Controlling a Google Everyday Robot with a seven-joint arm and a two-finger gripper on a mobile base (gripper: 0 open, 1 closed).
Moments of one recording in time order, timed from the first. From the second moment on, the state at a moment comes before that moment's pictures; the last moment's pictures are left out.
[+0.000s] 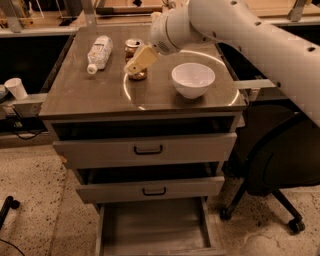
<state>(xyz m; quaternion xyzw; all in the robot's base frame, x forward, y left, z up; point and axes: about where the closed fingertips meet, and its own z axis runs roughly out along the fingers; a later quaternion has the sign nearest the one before) 0.720 0.046 0.954 -0.54 0.66 0.09 0.51</state>
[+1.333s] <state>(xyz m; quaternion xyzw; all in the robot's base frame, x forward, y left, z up) 0.779 0.060 0.908 -0.44 0.71 0.19 0.52</state>
